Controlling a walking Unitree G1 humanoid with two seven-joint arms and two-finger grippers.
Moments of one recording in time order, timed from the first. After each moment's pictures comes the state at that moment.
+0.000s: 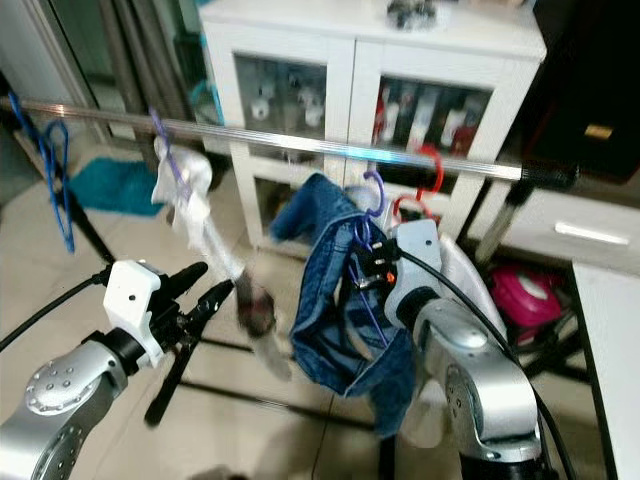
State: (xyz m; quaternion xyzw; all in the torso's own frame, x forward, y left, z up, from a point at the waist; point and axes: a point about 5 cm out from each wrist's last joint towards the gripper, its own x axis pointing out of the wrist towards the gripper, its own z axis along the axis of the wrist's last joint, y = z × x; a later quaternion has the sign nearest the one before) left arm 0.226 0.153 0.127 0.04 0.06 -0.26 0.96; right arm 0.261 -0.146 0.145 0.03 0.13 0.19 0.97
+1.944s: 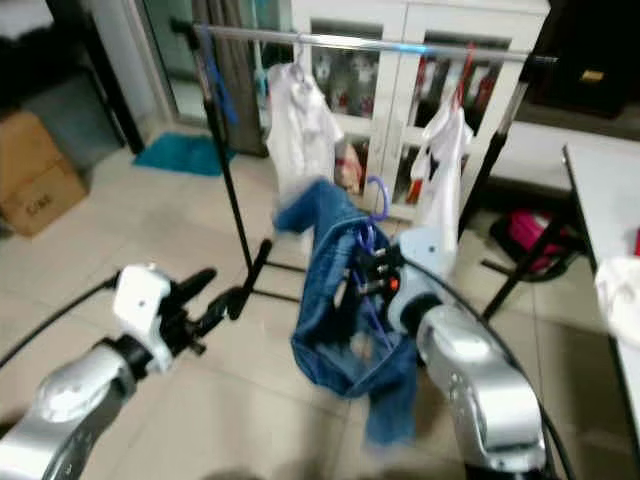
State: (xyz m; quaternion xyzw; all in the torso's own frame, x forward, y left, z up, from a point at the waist) left arm 0.228 0.145 0.124 0.03 0.06 -0.27 0.96; right arm 0.257 -0.149 0.140 0.02 0.13 0.19 0.97
